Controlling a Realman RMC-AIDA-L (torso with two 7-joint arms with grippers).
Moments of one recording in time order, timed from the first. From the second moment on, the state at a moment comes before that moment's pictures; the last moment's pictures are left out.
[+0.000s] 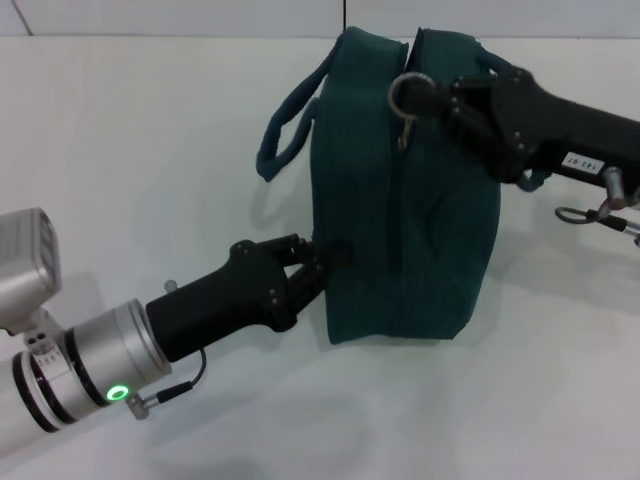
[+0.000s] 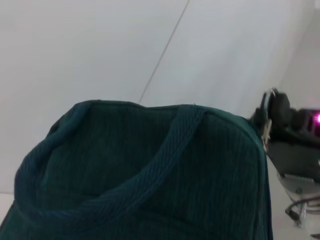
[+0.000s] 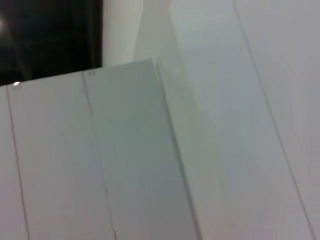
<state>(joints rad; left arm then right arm) -0.47 -2.10 0.86 0.04 1.49 1.60 -0.93 0.60 2.03 -1.22 -0.46 -1.13 -1.63 1.21</state>
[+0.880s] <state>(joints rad) -0.47 -2.11 0.87 -0.02 1.45 1.64 -0.80 0.59 2.02 -1.25 -0.39 -0.99 -1.54 1.21</state>
